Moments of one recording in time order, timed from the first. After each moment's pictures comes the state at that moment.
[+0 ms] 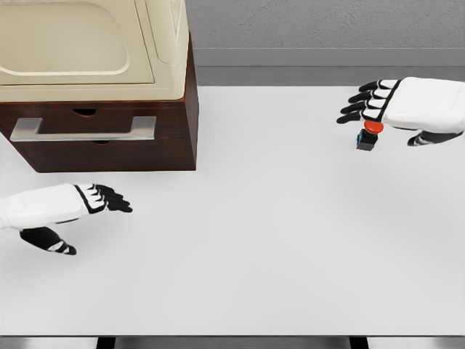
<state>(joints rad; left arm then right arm) -0.33 1.25 -0.68 -1.76 -0.05 -0.61 -0.32 -0.74 -1.11 0.57 -1.73 0.24 -0.61 0.61</state>
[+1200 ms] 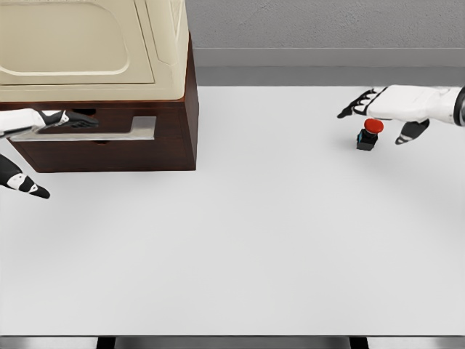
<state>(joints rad) -0.70 1.37 -0.79 -1.76 0.64 -0.28 -0.61 -0.90 -0.84 0.78 -1.21 0.42 -0.61 0.61</state>
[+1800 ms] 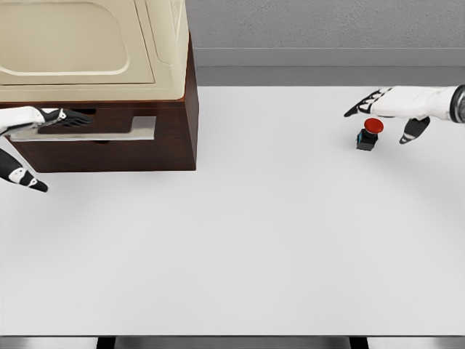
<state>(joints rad) -0.71 1.34 -0.79 -1.72 0.57 -0.17 -0.61 -0.96 -0.78 0.82 -1.05 0.46 -0.61 0.61</state>
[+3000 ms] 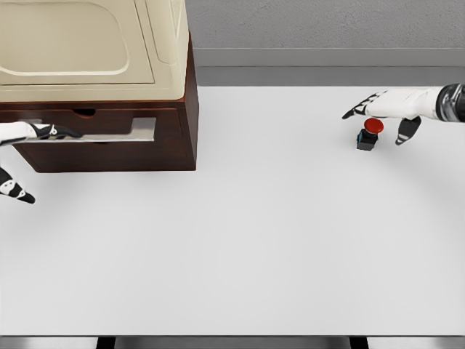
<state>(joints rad) -0.70 1.38 -0.82 -1.73 0.51 -0.14 -0.61 -1.00 -0.69 0.85 -0.90 0.53 -0.61 0.61</state>
